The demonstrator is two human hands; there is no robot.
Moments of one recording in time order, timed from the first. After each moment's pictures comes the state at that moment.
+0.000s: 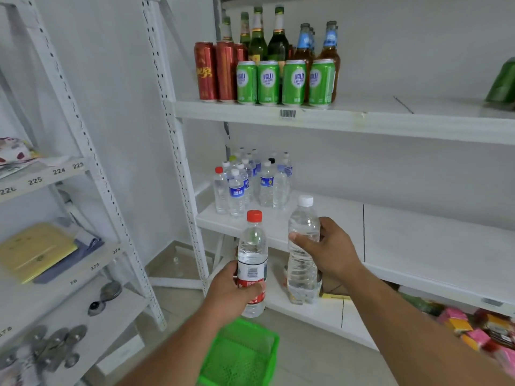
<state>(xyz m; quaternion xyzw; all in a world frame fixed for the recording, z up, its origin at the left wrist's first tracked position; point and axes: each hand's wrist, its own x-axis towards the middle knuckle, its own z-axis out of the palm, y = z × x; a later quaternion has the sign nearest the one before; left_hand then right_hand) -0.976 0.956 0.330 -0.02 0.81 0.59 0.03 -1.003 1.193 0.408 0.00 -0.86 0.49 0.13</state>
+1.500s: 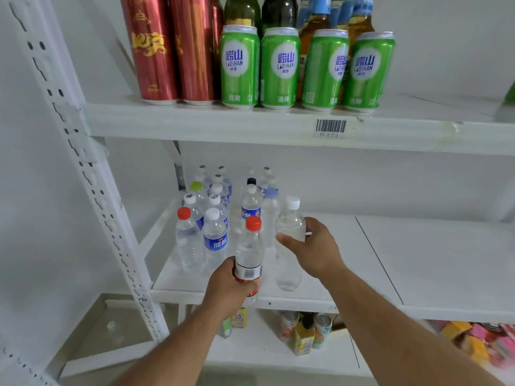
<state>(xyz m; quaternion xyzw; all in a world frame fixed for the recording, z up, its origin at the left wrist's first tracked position) -1.325 0.914 0.296 0.08 0.84 0.53 0.10 -1.277 1.111 0.380 -0.18 -0.84 0.47 0.19</state>
